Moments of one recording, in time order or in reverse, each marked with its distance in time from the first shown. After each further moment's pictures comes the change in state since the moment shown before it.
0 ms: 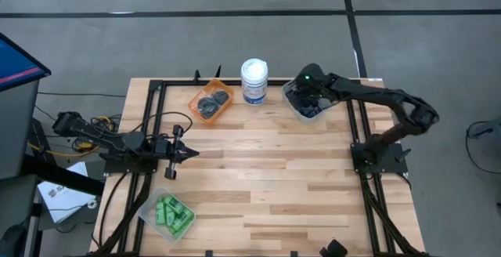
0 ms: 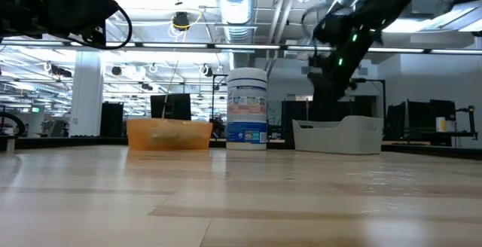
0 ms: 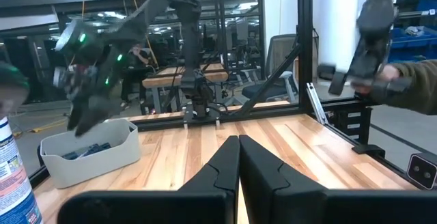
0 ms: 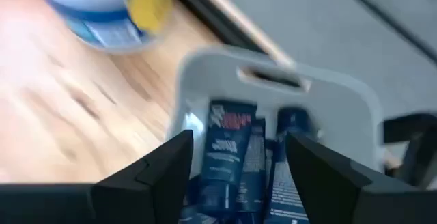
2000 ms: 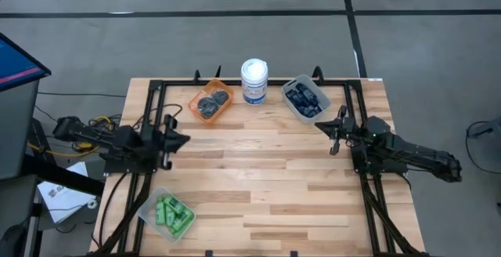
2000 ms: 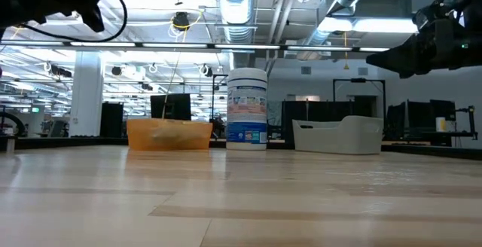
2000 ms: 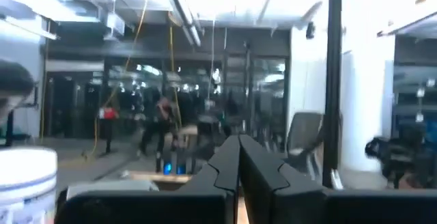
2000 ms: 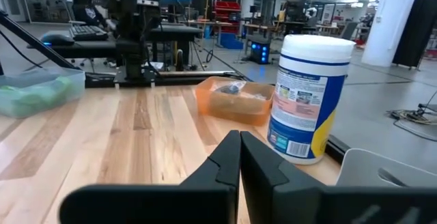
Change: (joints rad) left arm 0.050 -0.053 0.000 0.221 -0.059 -0.060; right arm 0.356 -1.463 -0.903 0.324 -0.185 -0.055
